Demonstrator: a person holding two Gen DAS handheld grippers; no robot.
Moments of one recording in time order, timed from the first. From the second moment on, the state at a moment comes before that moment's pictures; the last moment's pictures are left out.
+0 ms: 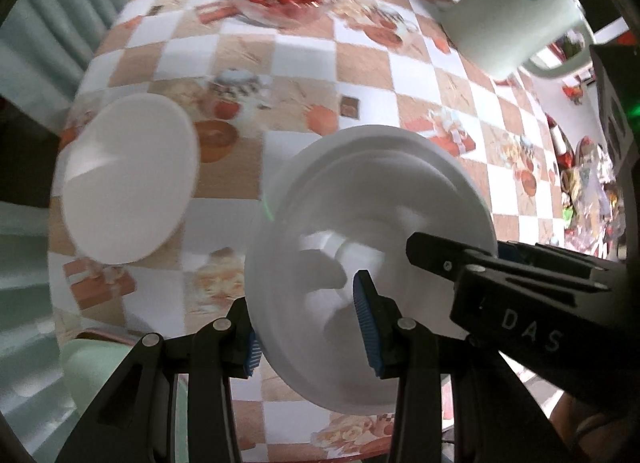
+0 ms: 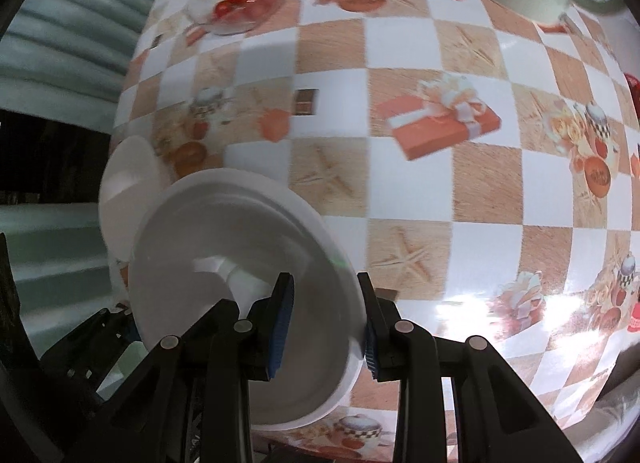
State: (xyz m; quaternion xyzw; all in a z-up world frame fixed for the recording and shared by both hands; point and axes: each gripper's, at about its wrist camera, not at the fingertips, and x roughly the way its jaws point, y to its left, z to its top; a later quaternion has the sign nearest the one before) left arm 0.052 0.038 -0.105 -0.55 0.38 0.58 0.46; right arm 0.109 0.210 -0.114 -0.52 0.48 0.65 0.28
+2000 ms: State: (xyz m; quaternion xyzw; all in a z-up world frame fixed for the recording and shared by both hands) left arm -0.136 -0.002 -0.073 -0.55 0.31 0.69 0.35; right arm -0.059 0.205 -0.086 -0.55 0.38 0.70 0.24
